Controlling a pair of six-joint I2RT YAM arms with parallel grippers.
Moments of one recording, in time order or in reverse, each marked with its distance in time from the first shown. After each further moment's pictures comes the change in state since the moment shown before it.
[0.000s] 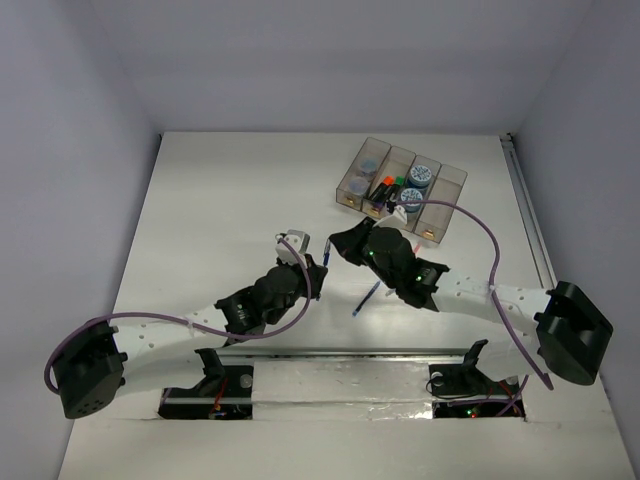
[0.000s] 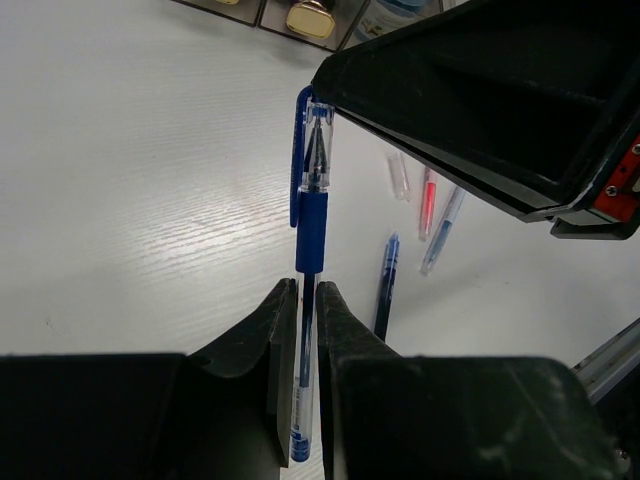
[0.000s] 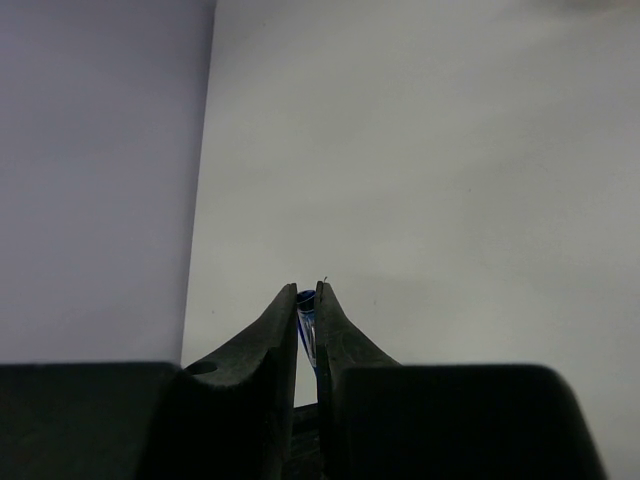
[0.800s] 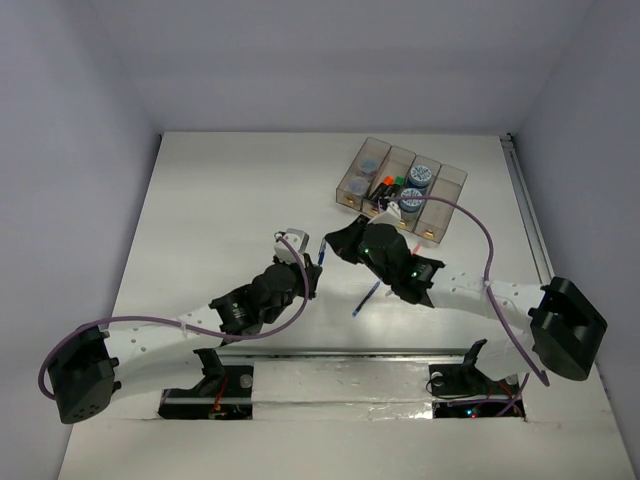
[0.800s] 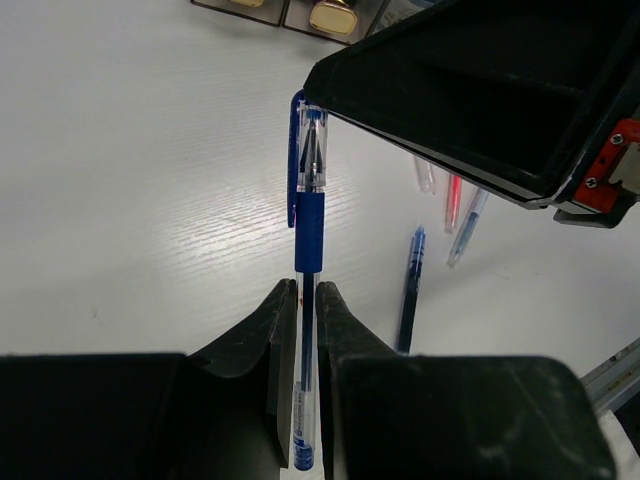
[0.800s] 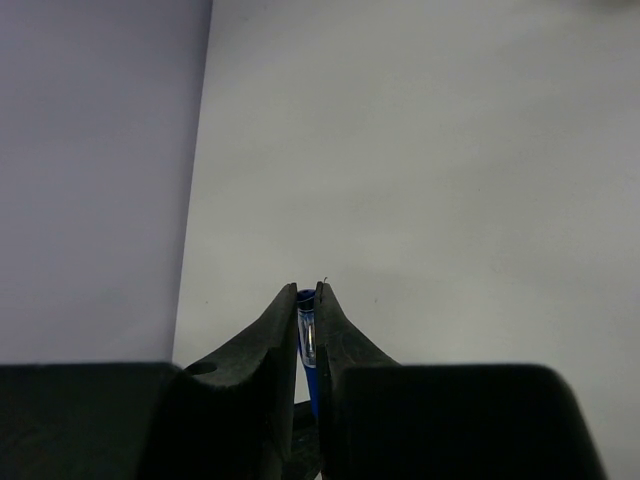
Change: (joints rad) left arm 0.010 -0.043 0.027 -0.097 -0.012 0.064; right arm -0.002 0.036 0.037 -0.018 -0.037 -0.026
